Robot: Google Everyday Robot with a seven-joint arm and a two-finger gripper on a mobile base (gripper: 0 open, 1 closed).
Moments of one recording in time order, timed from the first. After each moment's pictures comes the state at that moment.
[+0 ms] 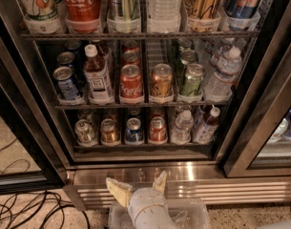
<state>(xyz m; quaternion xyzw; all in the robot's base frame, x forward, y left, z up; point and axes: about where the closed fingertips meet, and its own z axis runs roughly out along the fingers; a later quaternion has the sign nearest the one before) 0.440 0.011 0.650 -0.03 0.82 0.13 0.55</state>
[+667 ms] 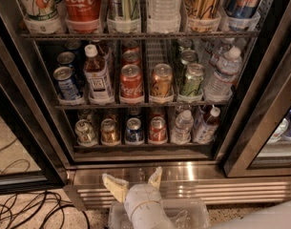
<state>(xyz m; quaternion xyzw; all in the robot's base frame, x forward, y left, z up) 0.453 0.022 0.648 -0.03 0.81 0.14 0.57</state>
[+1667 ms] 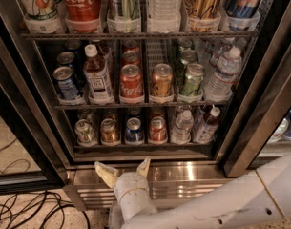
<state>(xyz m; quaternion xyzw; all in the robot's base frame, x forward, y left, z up) 0.505 0.058 0.631 -0.02 0.78 0.15 0.60</state>
